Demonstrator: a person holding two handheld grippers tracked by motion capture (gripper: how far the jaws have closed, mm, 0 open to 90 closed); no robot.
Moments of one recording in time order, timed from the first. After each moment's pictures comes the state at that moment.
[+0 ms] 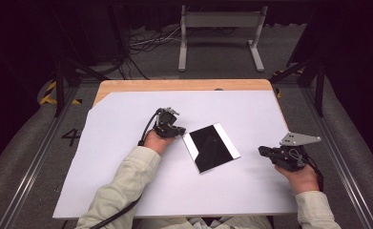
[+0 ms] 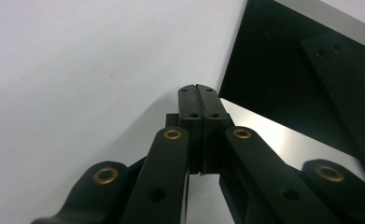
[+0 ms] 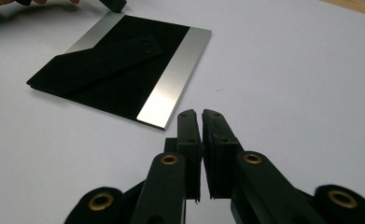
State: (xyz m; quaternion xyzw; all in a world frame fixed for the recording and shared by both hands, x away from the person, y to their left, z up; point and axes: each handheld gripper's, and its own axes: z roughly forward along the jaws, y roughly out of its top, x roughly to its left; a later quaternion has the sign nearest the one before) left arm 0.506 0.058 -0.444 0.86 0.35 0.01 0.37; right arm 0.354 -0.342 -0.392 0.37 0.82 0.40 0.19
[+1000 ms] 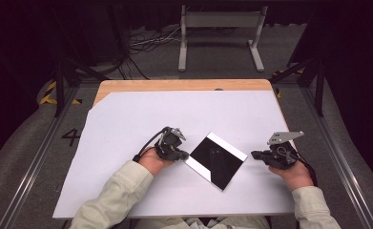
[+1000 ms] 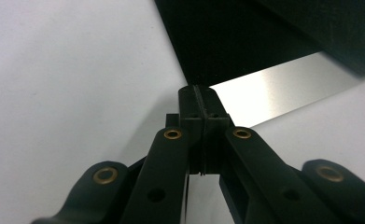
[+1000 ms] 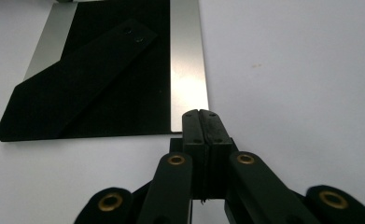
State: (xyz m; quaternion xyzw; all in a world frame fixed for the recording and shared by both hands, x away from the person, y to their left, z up) left arm 0.432 0.048 -0.435 0.92 0.24 -0.02 0.31; right arm 0.371 -0.323 -0.405 0.34 0.86 0.35 0.12
